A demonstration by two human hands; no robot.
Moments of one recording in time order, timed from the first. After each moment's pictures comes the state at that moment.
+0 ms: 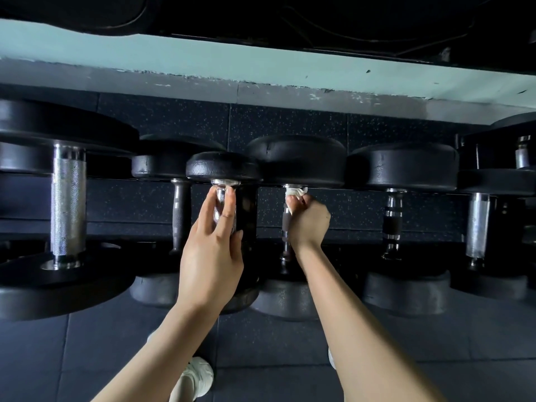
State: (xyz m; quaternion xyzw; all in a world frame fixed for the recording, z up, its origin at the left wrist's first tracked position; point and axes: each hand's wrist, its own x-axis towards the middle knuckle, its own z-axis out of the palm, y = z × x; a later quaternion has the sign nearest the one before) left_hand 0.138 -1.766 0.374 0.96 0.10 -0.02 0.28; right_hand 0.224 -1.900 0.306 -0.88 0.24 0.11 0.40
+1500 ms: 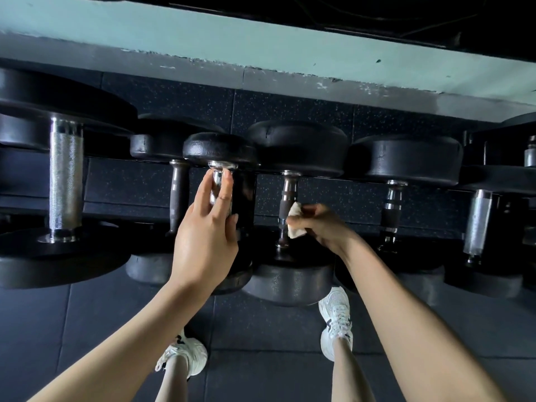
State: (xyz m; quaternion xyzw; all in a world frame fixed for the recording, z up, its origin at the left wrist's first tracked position) left_hand 0.138 -1.768 0.375 0.96 0.10 -0.02 0.27; right_hand 0.225 -1.970 0.306 -0.66 0.18 0.47 0.56
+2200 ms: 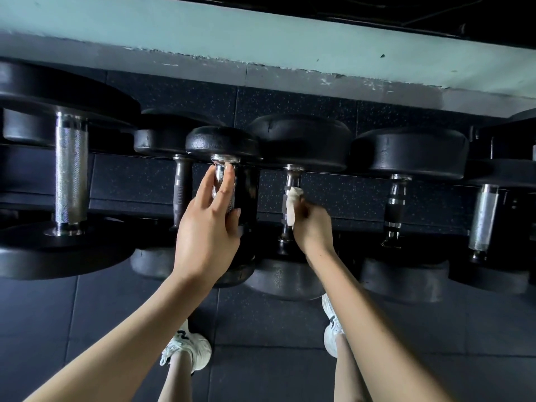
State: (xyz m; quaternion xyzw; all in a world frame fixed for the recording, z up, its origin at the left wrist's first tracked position) left_hand 0.138 -1.767 0.375 0.95 0.11 -0.01 0.29; right_hand 0.191 -1.925 0.320 -0.87 0.14 0.23 0.40
